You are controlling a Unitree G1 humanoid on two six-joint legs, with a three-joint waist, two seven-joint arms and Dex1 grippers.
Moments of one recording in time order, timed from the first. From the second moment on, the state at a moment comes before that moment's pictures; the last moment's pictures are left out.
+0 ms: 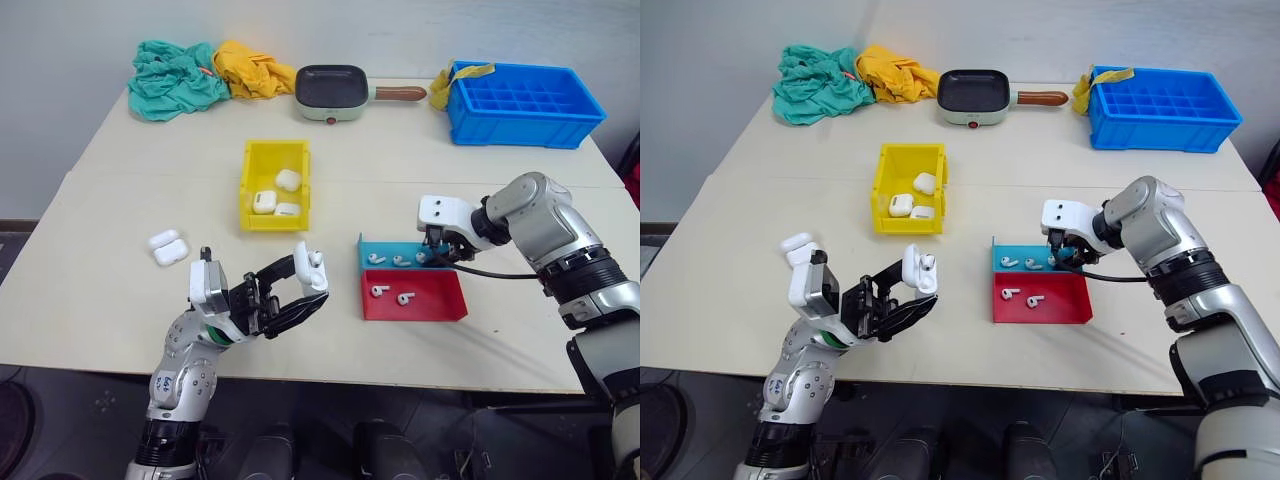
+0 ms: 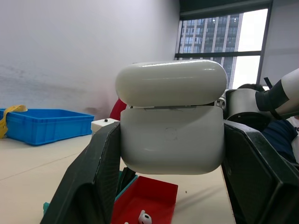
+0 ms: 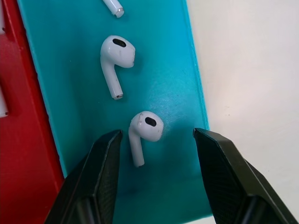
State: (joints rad) left arm -0.15 0.21 0.03 -0.18 -0.70 0.05 -1.07; right arm -1.03 -0.76 0.51 0.52 -0.21 0.37 1.33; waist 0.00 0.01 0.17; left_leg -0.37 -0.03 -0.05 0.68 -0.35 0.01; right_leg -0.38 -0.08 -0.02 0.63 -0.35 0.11
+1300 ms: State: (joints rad) left arm -0.15 0.24 0.04 -0.18 -0.71 0.05 -1.08; right arm -0.99 -0.75 0.46 0.47 -0.24 0.37 1.38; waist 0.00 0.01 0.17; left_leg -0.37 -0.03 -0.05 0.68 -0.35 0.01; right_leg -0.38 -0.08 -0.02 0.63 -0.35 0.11
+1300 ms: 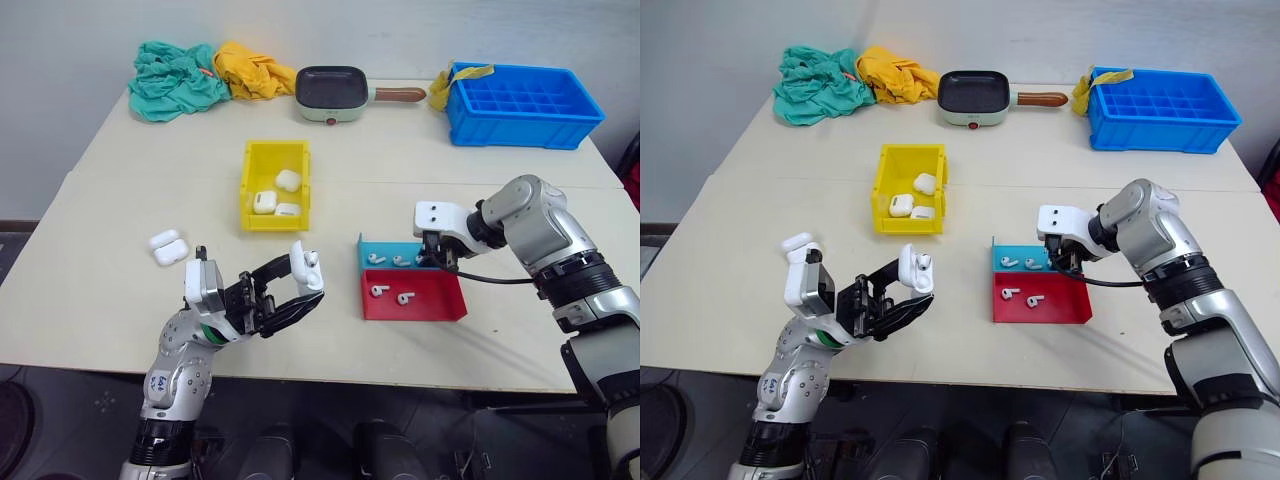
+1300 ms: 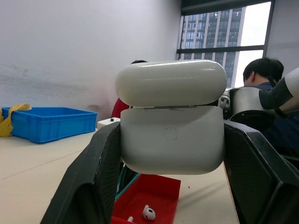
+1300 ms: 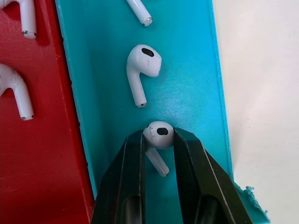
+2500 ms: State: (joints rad) left arm -0.36 0.12 0.00 -0.07 -0.76 0.09 -1.15; right arm -0.58 -0.38 -0.29 -0.44 1.17 1.14 0.83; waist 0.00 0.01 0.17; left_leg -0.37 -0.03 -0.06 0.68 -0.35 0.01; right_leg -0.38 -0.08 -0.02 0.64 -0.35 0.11
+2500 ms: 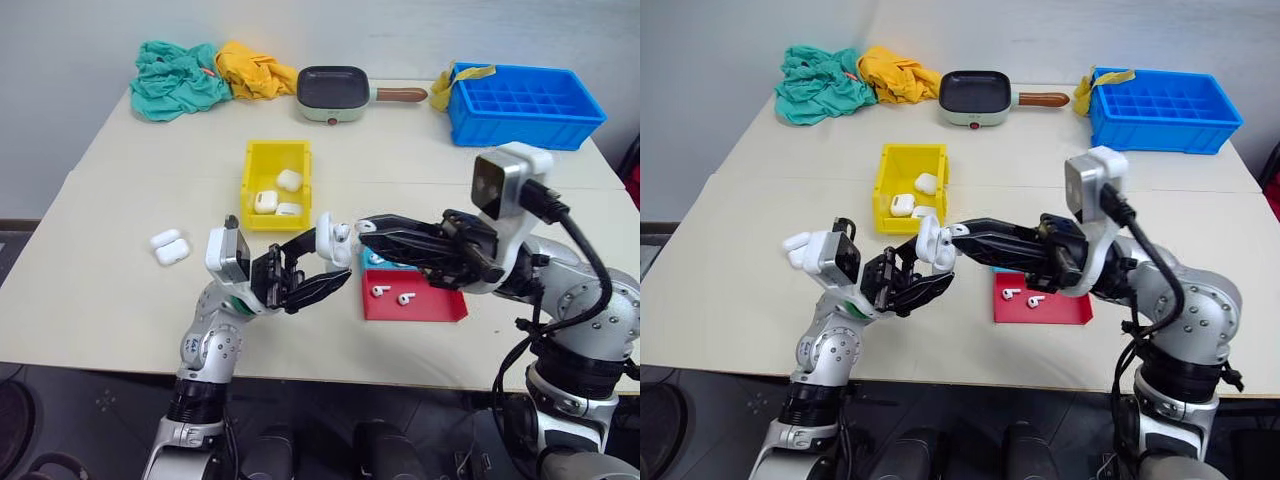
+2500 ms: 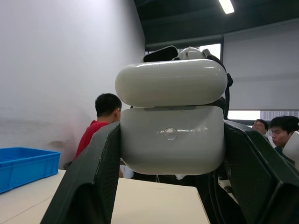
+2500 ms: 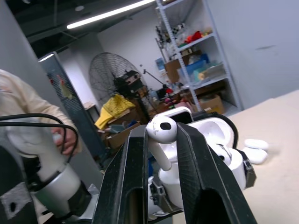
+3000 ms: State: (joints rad) left arm -0.37 0.11 0.00 -0.06 -0.75 0.09 -1.15; right arm -0.55 -0.42 -0.16 -0.43 1.15 1.00 0.82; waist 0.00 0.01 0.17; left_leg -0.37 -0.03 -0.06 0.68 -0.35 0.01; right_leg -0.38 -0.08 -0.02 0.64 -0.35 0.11
